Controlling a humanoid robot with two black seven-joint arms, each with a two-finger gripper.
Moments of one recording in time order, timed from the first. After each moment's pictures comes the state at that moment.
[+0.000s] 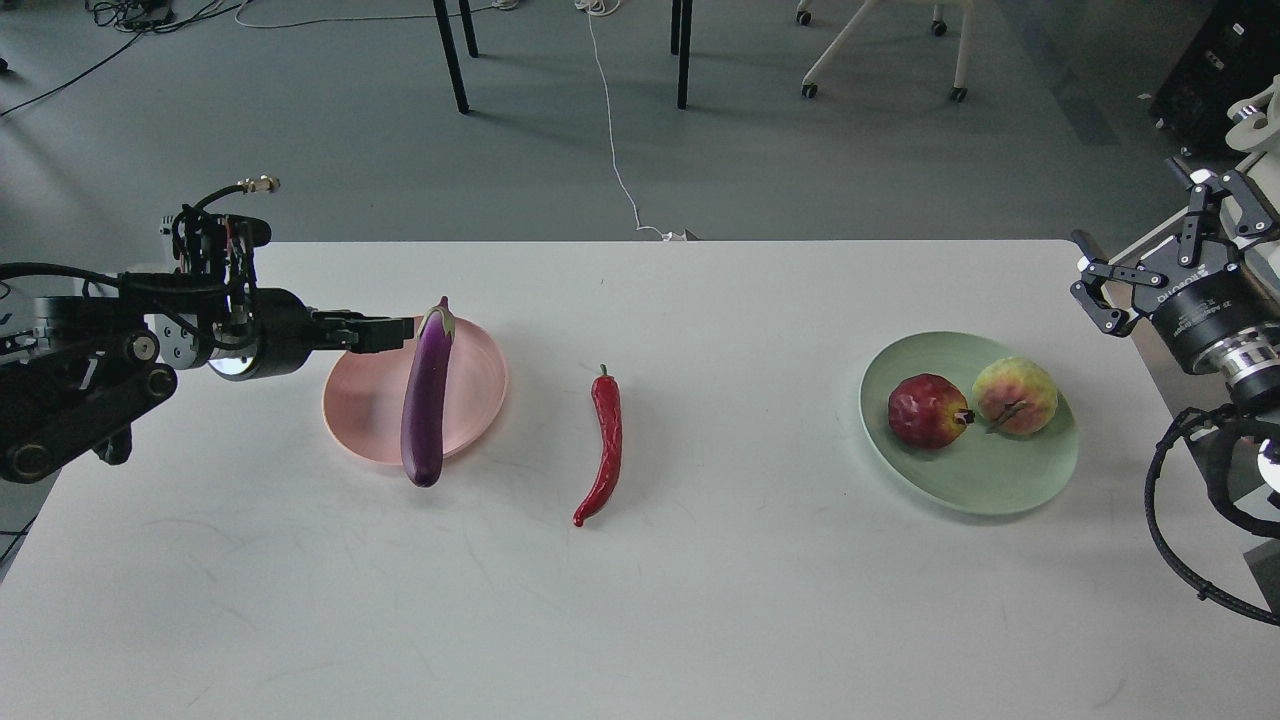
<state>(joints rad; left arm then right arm) -0.96 0.70 -0.31 -1.07 1.48 -0.39 -0.14 0.65 -0.74 0.42 0.85 0.25 0.49 0.49</state>
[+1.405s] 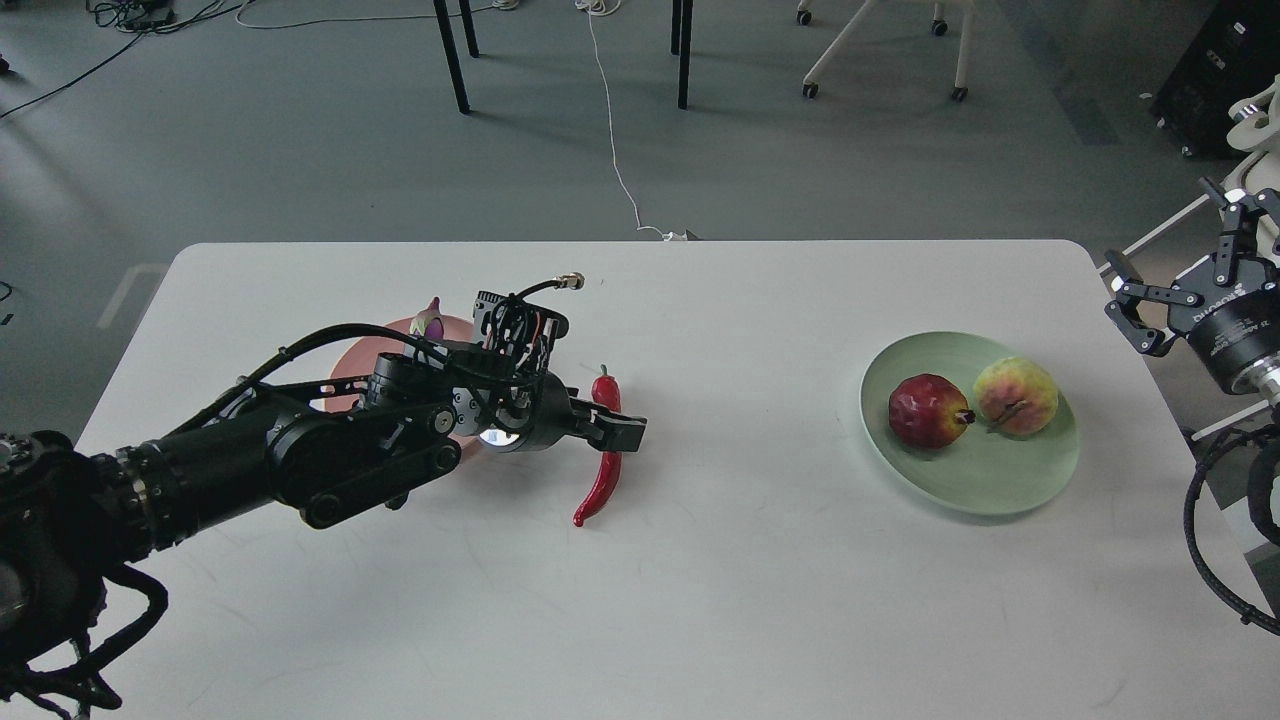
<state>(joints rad) -0.95 0.21 -0.17 -0.99 1.54 -0.38 0.05 0.61 -0.80 0.42 0.86 0.24 0.49 0.49</state>
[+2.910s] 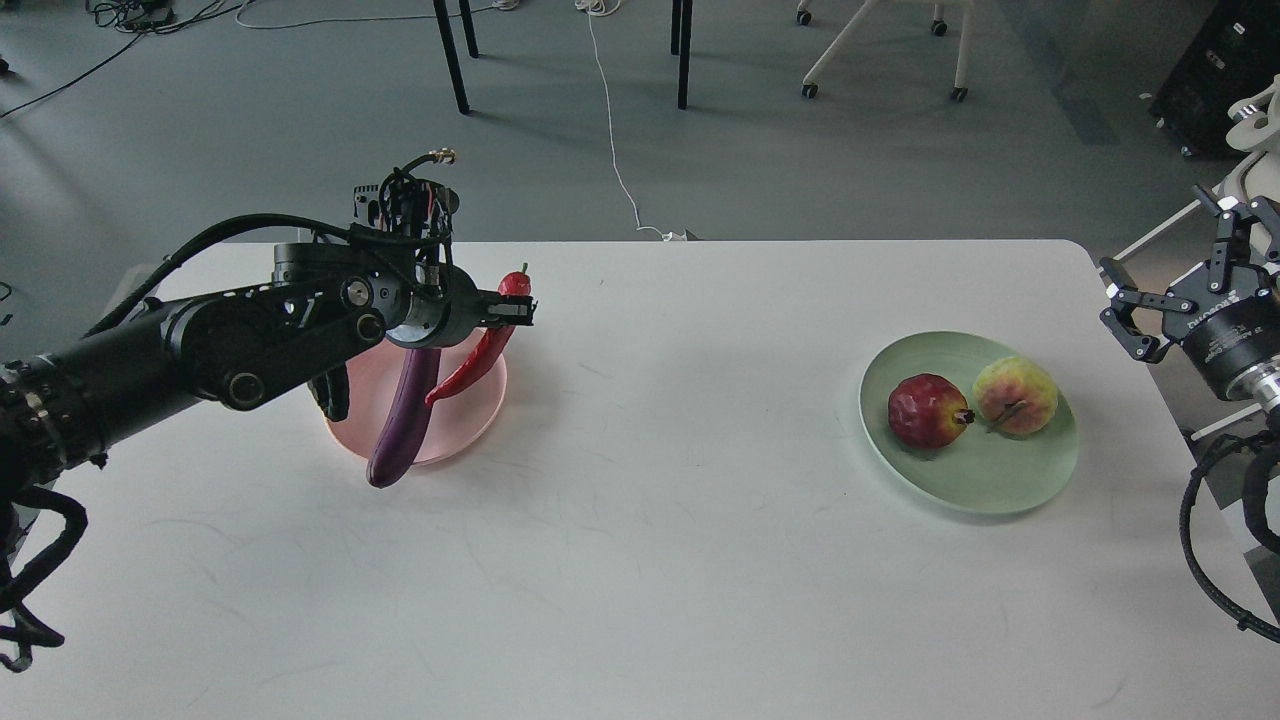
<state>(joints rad) -1.10 0.37 -0.18 -0.96 1.19 -0.43 0.26 0.60 -0.79 0.42 0.86 0.24 0.49 0.49</state>
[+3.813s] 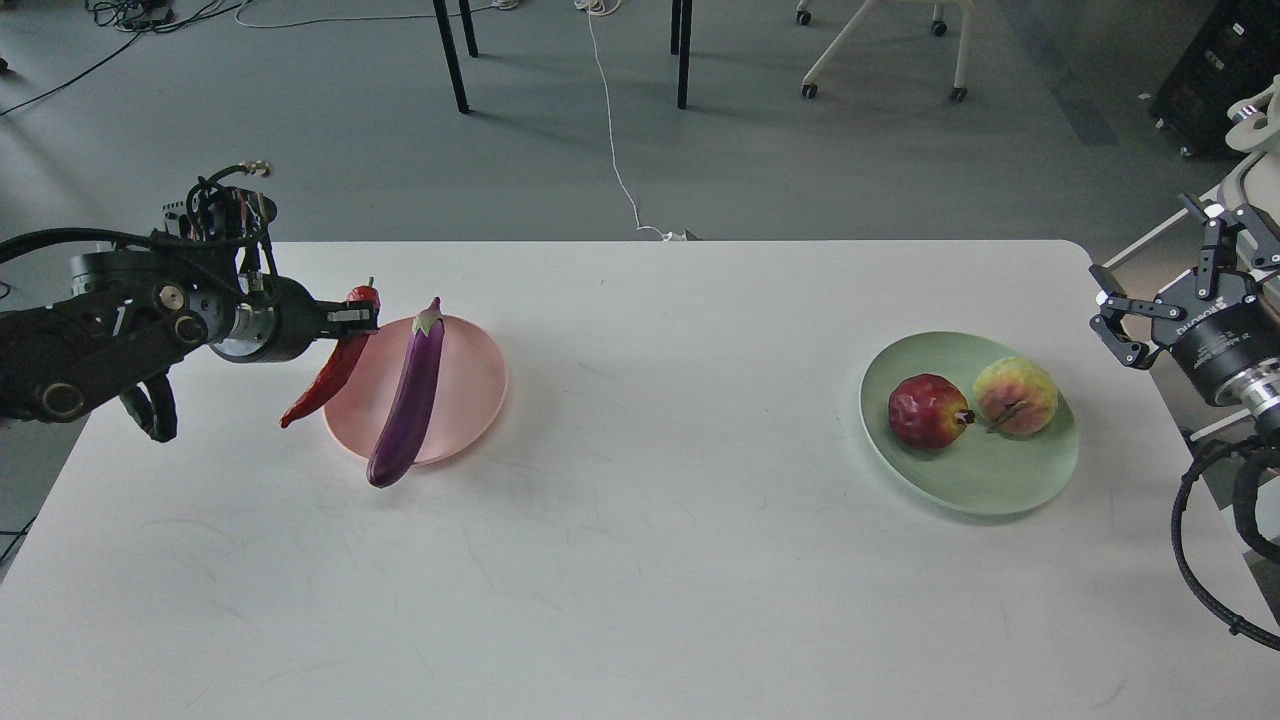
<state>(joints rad) -1.01 0.63 -0.19 -0.97 1.16 -0.45 0.17 0.60 -0.78 0.41 0.86 0.24 0.49 0.49</state>
